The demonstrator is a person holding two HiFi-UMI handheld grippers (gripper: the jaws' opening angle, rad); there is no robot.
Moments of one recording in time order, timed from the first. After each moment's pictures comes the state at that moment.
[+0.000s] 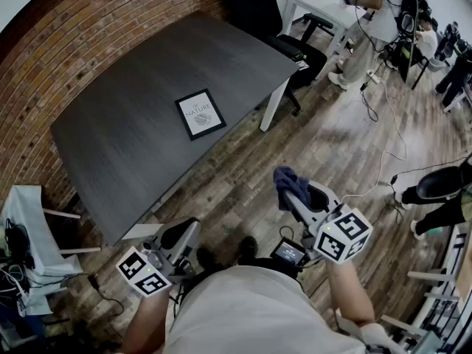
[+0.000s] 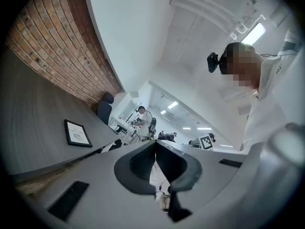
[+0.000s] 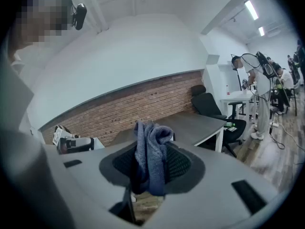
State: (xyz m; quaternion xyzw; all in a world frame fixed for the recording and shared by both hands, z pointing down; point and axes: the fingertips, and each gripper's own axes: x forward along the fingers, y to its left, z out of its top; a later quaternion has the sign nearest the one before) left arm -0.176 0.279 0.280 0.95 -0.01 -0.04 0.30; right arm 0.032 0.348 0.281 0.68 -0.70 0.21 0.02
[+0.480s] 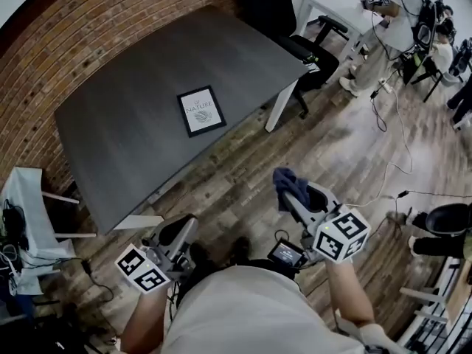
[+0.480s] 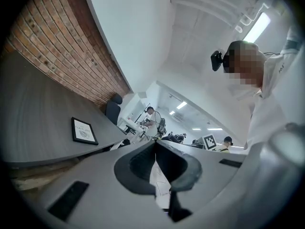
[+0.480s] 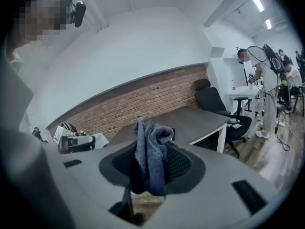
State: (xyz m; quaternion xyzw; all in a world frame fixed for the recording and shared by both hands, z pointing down) left arm -0.142 0.282 0.297 0.95 -0.07 -0.03 0.30; right arm 0.072 0.347 0.300 0.65 -0.72 0.23 0.04
